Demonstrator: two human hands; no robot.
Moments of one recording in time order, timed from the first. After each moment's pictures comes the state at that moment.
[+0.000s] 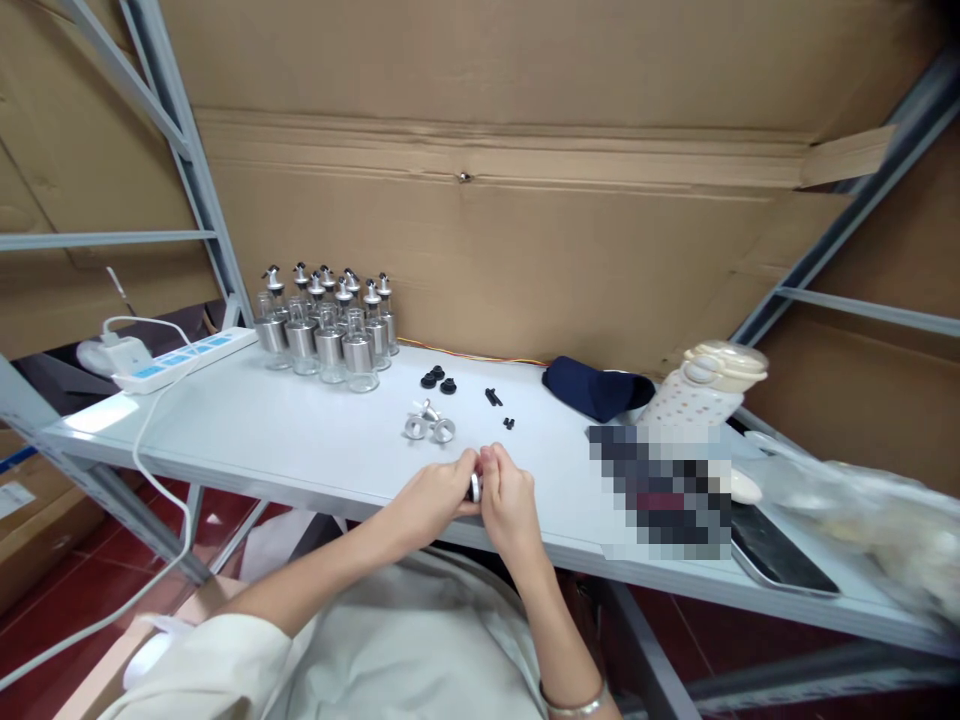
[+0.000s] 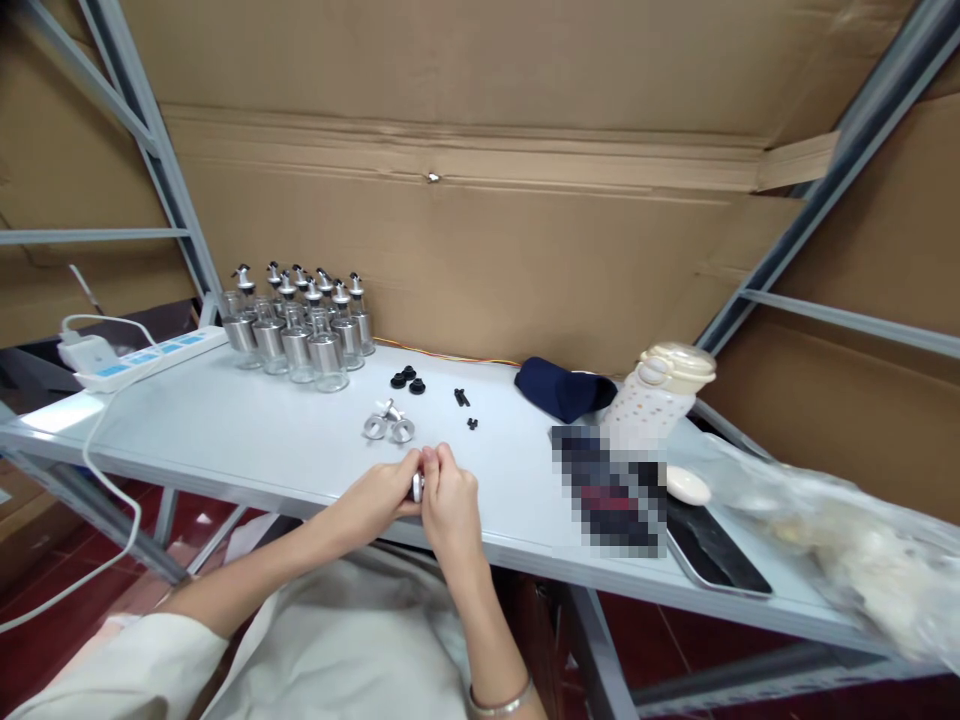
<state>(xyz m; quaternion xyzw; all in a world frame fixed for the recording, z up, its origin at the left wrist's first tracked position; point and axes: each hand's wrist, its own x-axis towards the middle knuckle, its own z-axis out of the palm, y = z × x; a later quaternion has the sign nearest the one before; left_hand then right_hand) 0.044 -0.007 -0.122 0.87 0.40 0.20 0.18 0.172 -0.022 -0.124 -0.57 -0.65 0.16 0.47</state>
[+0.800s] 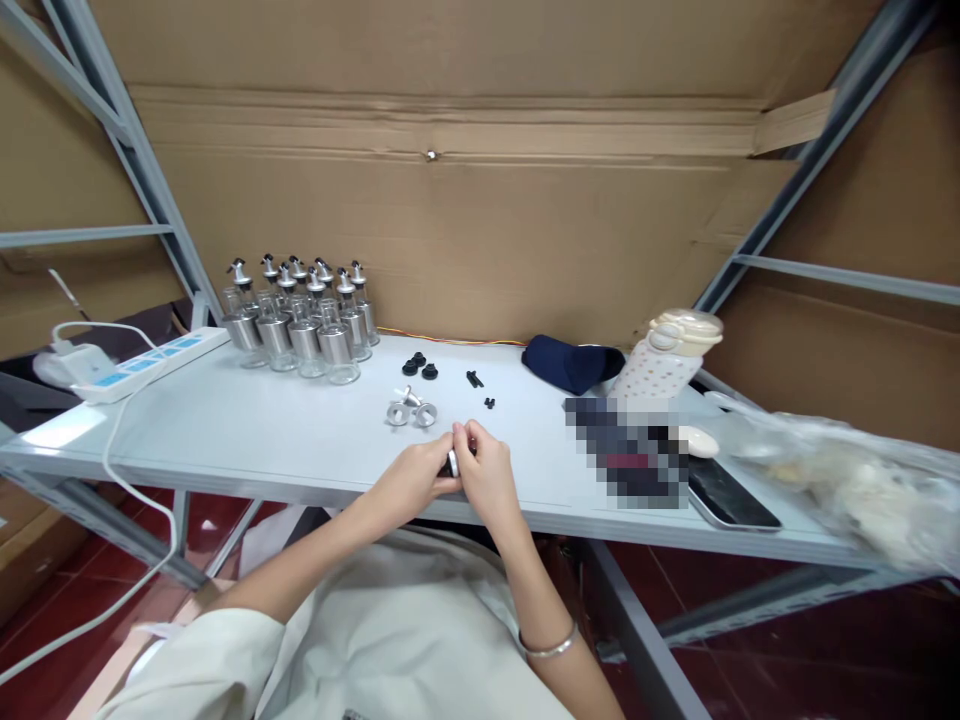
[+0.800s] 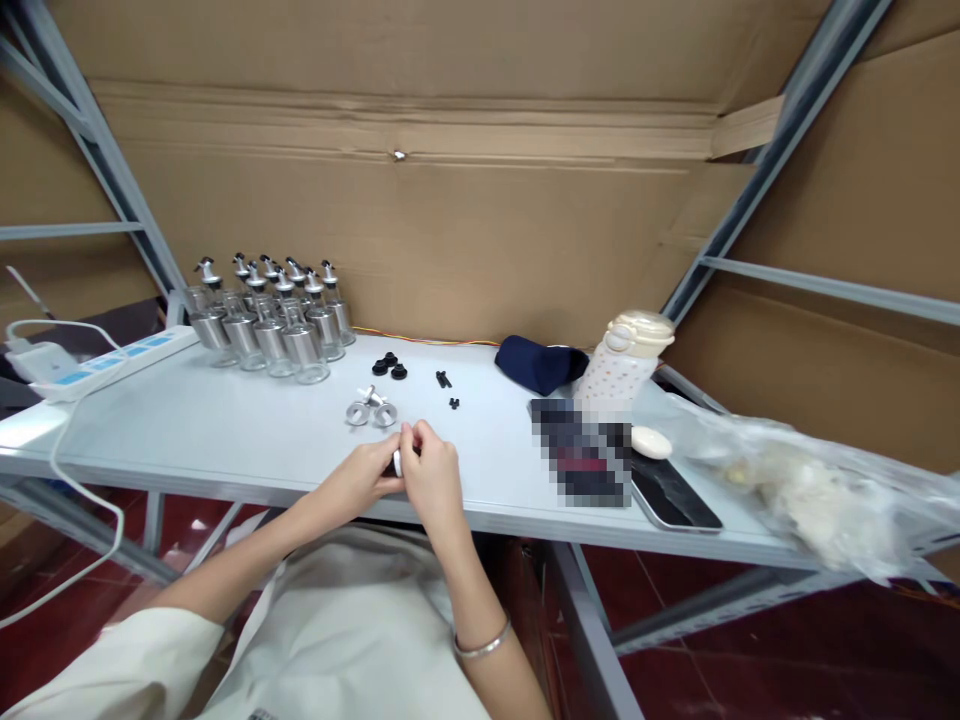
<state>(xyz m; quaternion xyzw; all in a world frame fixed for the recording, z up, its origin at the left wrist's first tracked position) 0.043 -0.002 -0.124 0.85 0.37 0.27 0.28 0.169 -0.015 -0.121 -0.58 -0.63 0.19 0.48</state>
